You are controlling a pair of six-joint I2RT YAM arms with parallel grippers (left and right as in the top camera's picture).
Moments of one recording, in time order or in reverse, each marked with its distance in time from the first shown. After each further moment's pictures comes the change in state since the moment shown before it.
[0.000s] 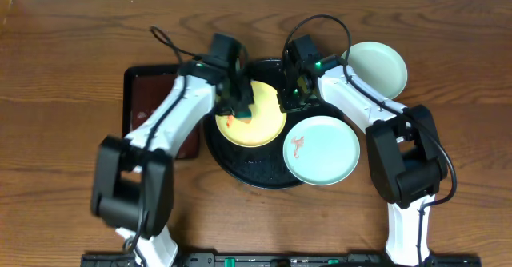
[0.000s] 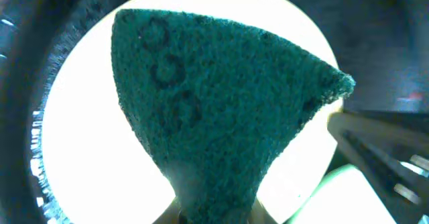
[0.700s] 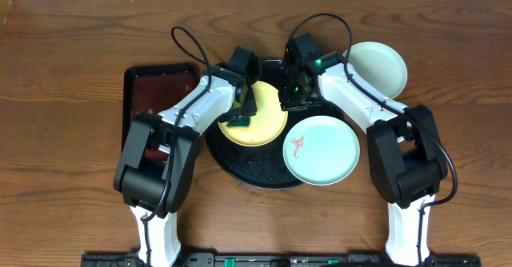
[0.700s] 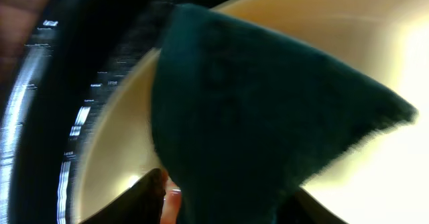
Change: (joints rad) left arm -0.055 0.144 0.010 0.023 -0.277 -0.034; right arm -0.005 0.002 0.026 -0.044 0.029 0.032
